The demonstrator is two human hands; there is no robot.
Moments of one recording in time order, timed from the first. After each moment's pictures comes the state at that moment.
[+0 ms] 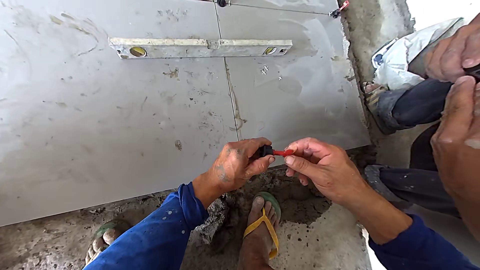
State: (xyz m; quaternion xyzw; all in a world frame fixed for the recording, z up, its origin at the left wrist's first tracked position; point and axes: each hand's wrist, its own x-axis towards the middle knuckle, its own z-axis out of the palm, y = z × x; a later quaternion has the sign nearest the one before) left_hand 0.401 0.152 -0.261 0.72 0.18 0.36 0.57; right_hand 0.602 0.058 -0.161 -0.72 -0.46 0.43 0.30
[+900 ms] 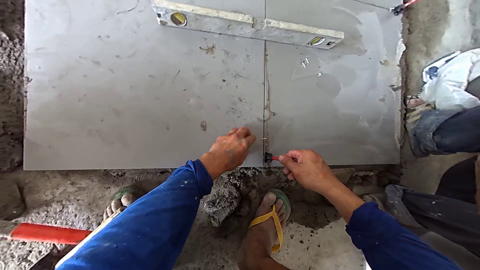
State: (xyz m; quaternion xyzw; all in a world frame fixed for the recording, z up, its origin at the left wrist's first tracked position) left_hand 0.363 0.163 -0.322 0.87 0.32 0.02 0.38; right_hand 0.585 0.079 -0.238 -0.80 -0.44 0.41 -0.06
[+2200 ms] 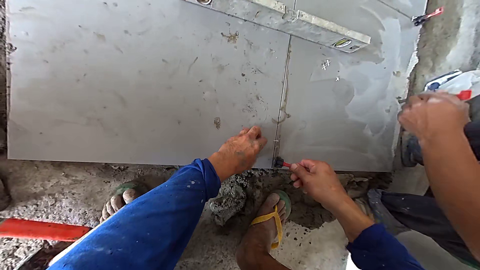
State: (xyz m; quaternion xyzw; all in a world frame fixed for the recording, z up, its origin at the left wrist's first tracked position) left_hand 0.351 0.166 -0.329 0.85 0.28 0.08 0.45; right_hand 0.568 0.071 -0.234 -0.84 -0.35 0.42 -0.03
